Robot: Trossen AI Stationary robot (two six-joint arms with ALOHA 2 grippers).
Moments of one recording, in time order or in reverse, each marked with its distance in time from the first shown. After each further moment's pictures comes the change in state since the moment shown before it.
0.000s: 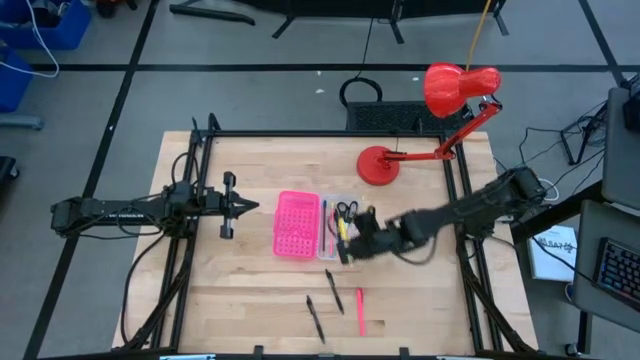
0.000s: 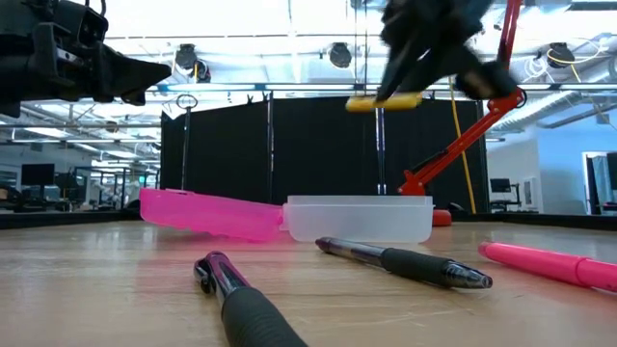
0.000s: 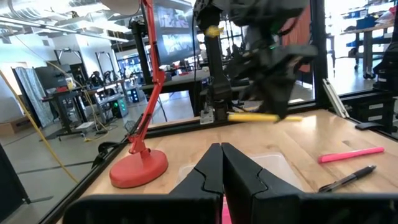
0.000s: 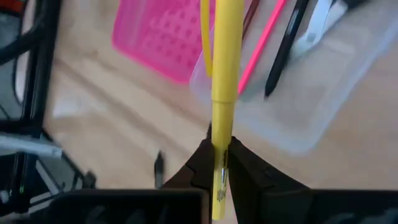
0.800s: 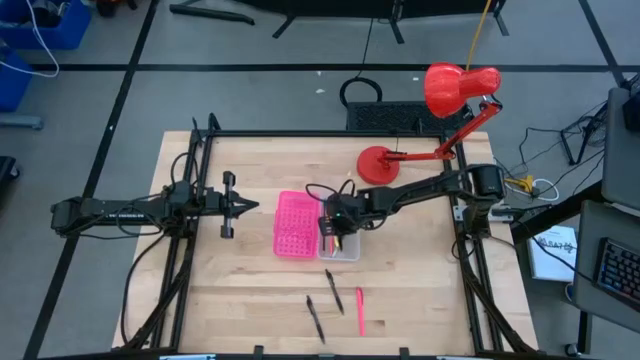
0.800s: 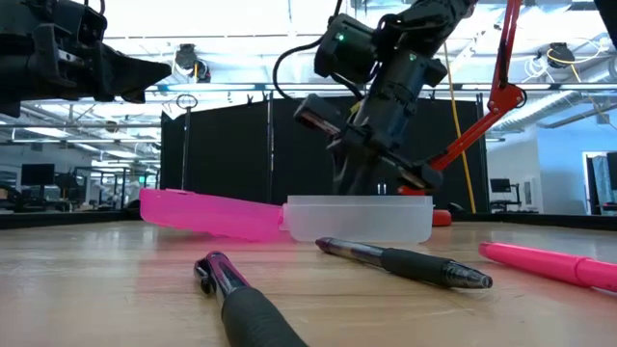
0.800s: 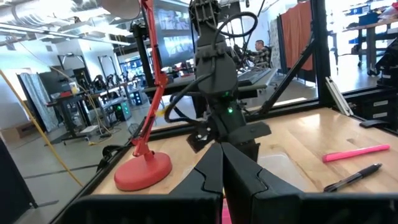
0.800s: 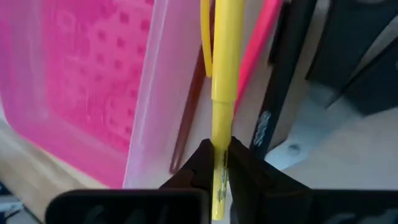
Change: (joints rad) left arm 0.000 0.000 0.000 0.006 -0.005 0.026; right arm -0.338 0.283 0.000 0.184 -0.345 -0.164
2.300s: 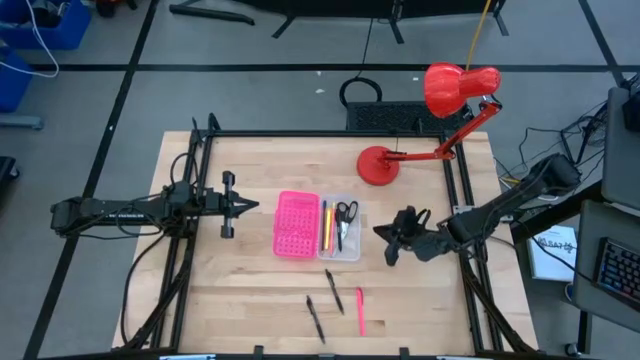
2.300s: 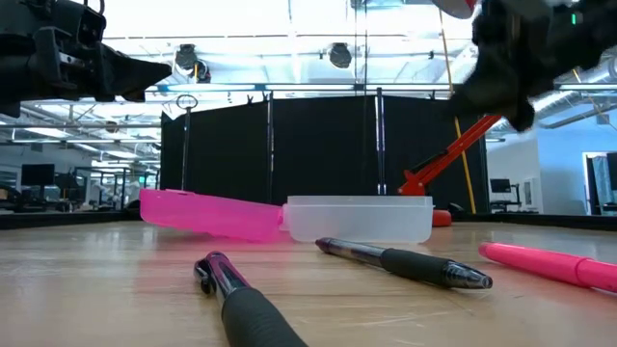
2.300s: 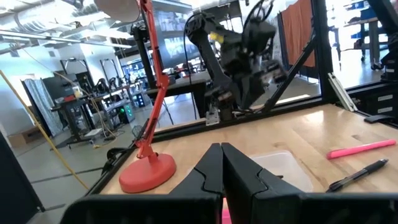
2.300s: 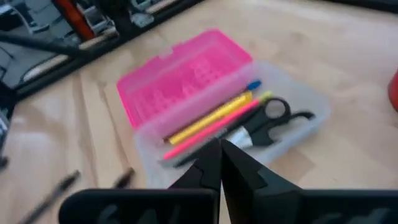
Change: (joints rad) left arm 0.000 0.000 0.000 0.001 -0.004 0.033; right arm 0.490 -0.726 -0.654 0.365 0.866 -0.508
